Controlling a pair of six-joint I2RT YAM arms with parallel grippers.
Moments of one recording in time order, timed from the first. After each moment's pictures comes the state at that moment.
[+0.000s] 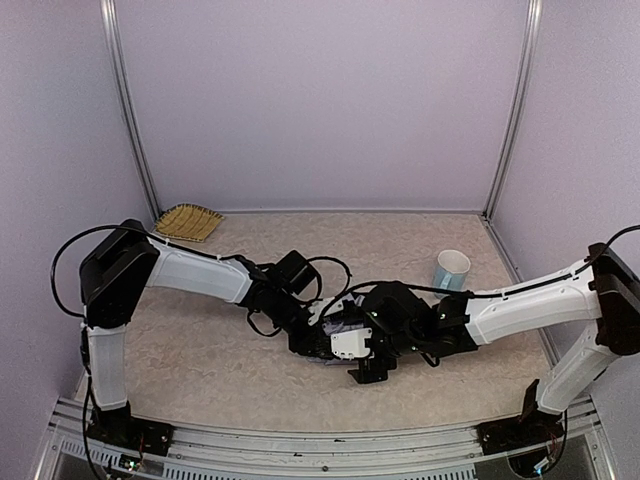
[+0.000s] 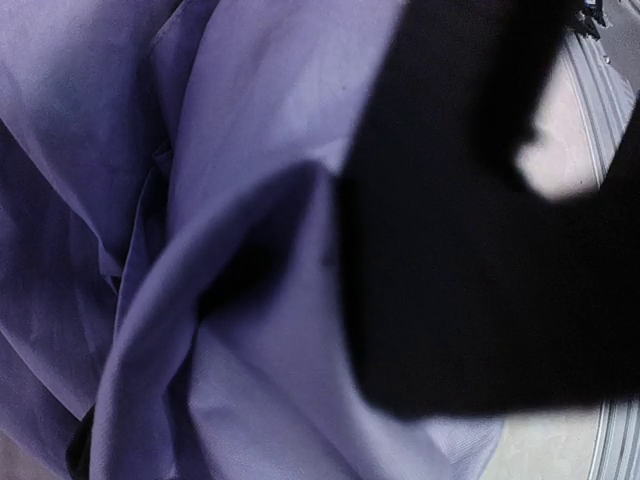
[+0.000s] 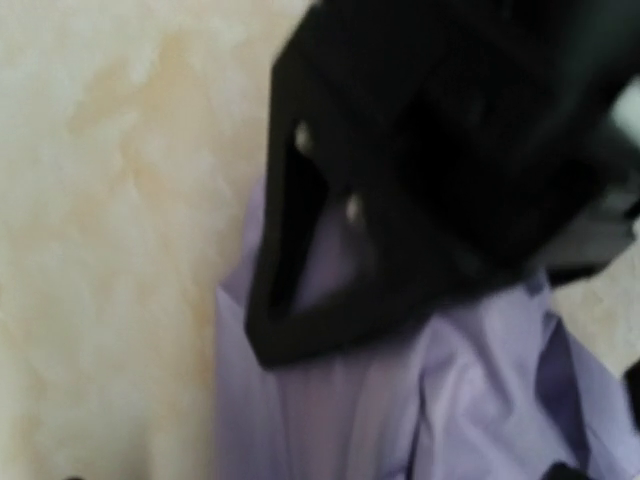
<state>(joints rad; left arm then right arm) -0.89 2.03 1.26 -0.33 0.53 0.36 1.12 1.56 0.86 -0.13 0.11 -0.69</state>
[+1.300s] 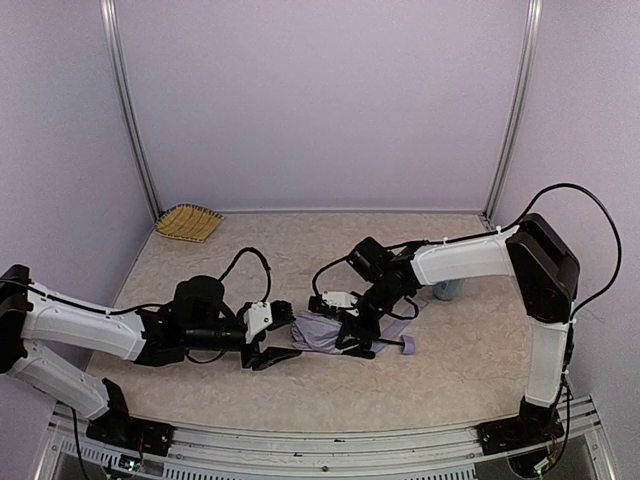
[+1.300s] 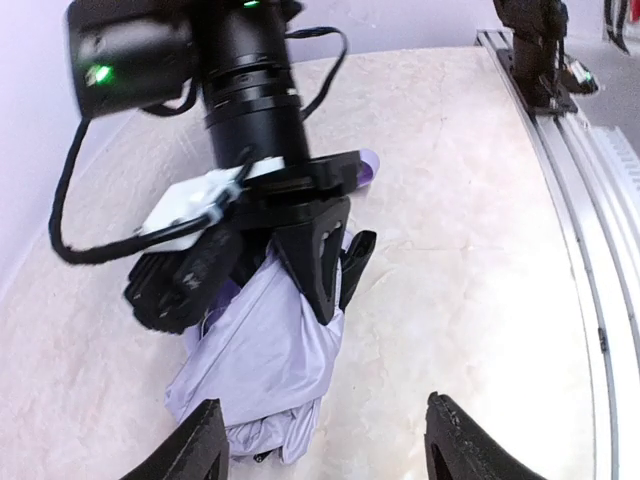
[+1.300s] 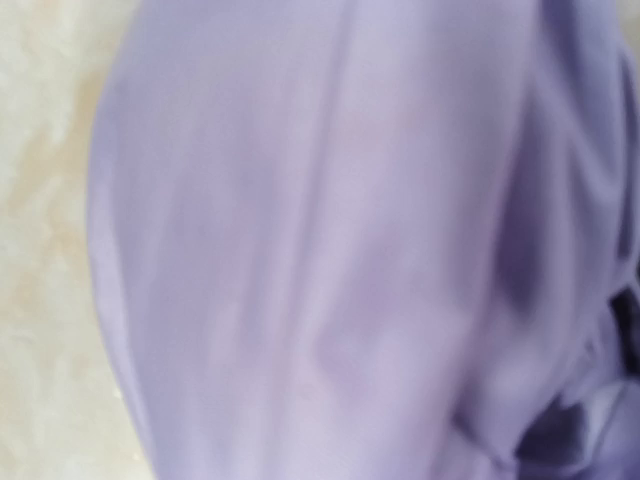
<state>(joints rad) -0.92 1.33 0.50 0.43 0.32 0.37 0.83 1.97 1.29 -0.50 -0.45 -0.61</state>
